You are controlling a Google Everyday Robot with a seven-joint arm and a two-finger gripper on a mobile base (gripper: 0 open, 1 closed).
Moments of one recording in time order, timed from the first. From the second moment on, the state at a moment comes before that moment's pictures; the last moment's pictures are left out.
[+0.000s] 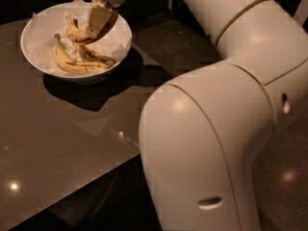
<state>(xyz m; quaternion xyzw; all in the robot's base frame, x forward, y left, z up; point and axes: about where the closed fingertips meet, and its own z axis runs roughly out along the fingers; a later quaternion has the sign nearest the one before) 0.683 0.144 0.984 -0.68 0.65 0.15 0.29</state>
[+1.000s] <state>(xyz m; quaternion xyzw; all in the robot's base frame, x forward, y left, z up) 0.653 0.147 0.994 -0.69 0.63 0.17 0.30</state>
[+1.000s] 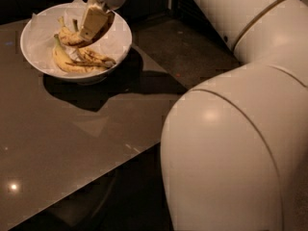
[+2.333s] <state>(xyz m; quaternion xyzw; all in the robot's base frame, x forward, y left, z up) 0.546 0.140 1.008 -0.66 0.66 0.20 0.31</state>
